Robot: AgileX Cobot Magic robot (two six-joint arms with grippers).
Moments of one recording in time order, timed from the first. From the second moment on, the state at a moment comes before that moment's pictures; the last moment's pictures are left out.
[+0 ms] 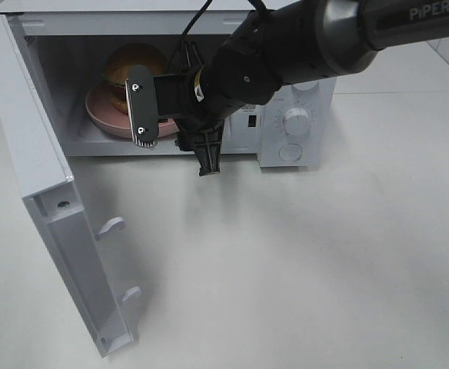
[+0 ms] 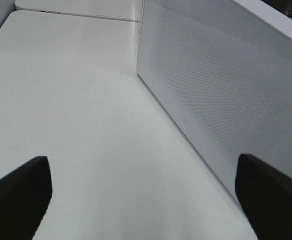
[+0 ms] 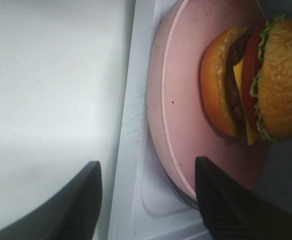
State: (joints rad) left arm 0.08 0.01 -0.52 -0.17 1.08 0.06; right arm 0.71 2.08 -1.46 -0.42 0.21 -0.84
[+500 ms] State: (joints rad) left arm 0.08 0.01 -0.52 -0.17 1.08 0.06; right arm 0.71 1.91 -1.20 -0.42 0.00 -0.76
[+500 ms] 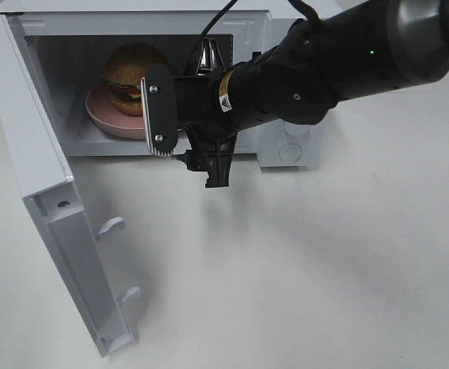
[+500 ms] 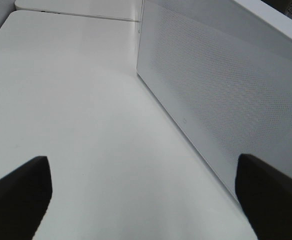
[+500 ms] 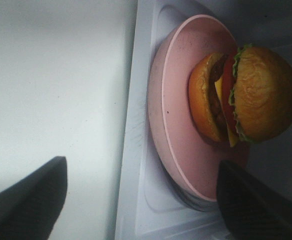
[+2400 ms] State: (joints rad) left arm 0.08 0.01 -0.52 -0.17 1.08 0.06; right arm 0.40 1.41 -0.84 -0.32 0.62 0.24
